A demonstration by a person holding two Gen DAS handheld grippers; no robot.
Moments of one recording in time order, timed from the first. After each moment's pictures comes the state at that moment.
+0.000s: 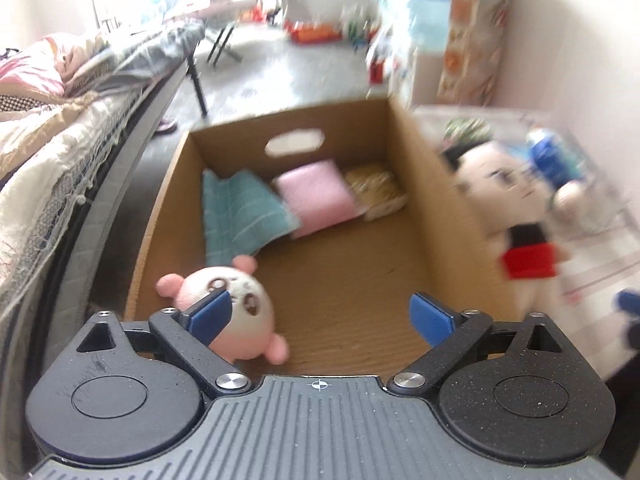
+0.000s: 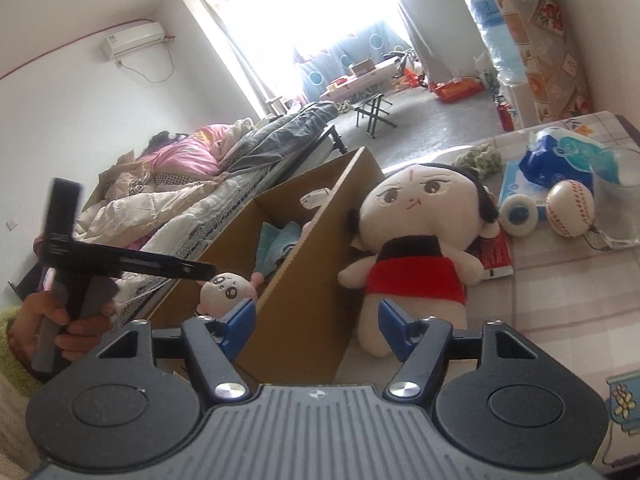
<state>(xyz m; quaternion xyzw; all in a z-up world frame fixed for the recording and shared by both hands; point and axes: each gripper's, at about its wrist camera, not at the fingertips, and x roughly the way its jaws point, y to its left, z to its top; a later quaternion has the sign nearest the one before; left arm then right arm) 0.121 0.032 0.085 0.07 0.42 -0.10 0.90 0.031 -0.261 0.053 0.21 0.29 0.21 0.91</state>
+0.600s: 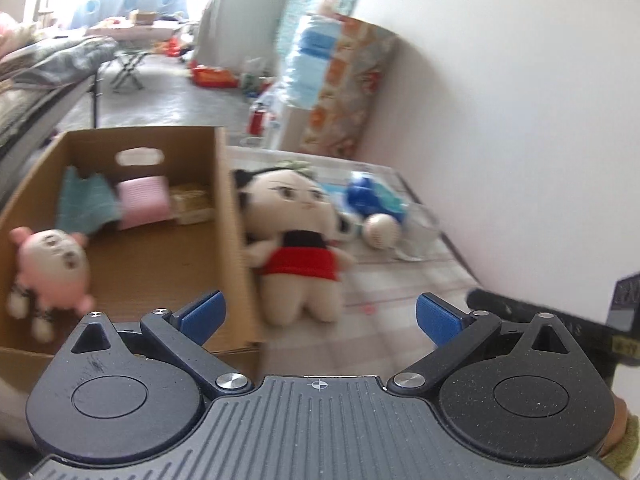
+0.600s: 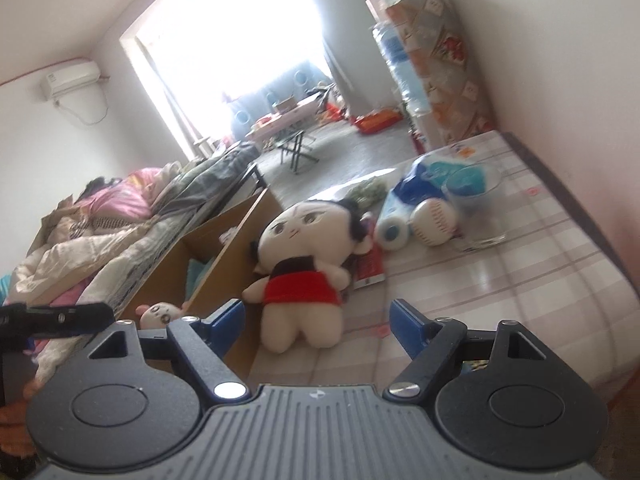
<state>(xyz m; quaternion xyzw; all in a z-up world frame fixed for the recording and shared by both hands) 0.024 -0.039 0.093 -0.06 0.35 -0.27 0.90 -0.034 -0.336 0.062 0.22 0.26 0.08 0.94</state>
